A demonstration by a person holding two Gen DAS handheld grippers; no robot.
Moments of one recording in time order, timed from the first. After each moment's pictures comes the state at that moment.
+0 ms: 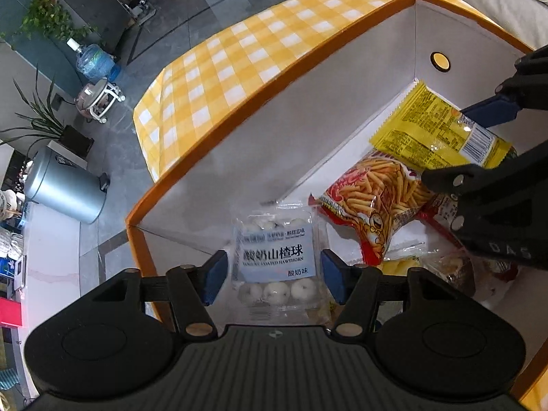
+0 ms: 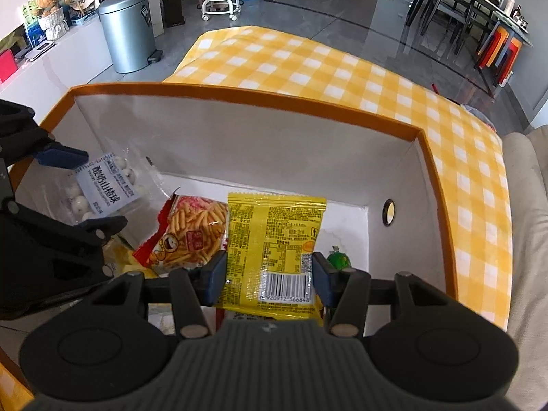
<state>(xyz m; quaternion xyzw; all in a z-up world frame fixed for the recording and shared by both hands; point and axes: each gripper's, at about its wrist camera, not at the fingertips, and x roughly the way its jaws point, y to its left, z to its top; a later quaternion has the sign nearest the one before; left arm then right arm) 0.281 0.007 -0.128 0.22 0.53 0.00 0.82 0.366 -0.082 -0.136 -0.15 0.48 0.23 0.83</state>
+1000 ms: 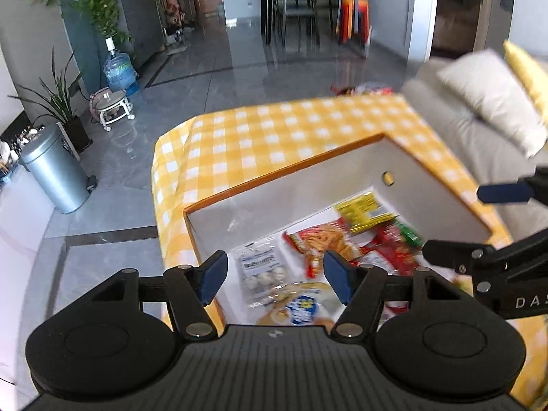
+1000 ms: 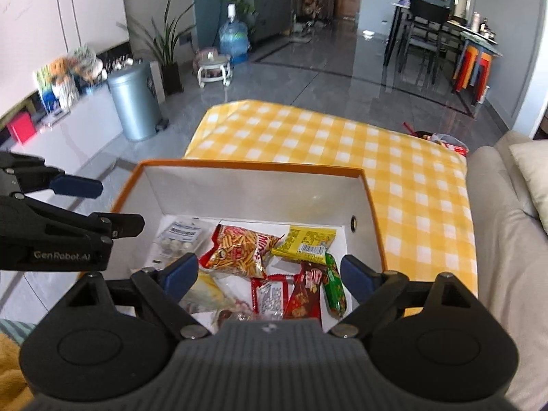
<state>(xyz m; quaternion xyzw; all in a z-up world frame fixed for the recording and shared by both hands) 0.191 0.035 -0.028 0.04 0.41 -0.01 0.91 0.270 -0.131 -0.034 -0.07 0.40 0.23 0.89</state>
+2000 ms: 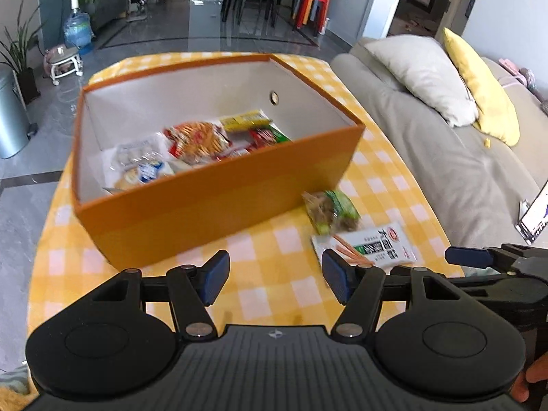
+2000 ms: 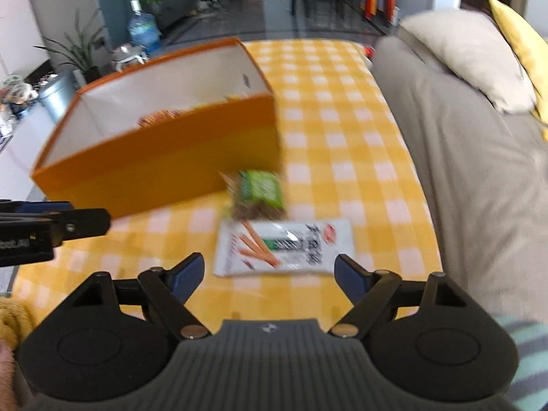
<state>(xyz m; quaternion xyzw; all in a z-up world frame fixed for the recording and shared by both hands) 0.087 -0.053 -0.095 -0.04 0.44 -0.09 0.89 0.128 -0.244 -0.115 0.01 0.47 0.08 0.88</state>
